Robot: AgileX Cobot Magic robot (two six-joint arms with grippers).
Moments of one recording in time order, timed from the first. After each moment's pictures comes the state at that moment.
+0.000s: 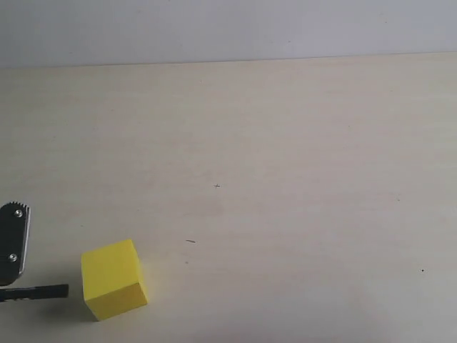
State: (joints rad) left arm -0.42 1.29 -0.44 0.26 0.76 0.82; right arm 0.09 0.01 0.00 -0.14 0.35 0.13
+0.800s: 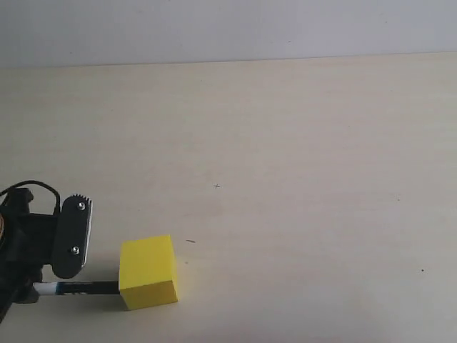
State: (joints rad) left arm -0.62 1.43 -0.55 0.18 0.74 0.77; right arm 0.09 0.01 0.00 -0.14 0.35 0.13
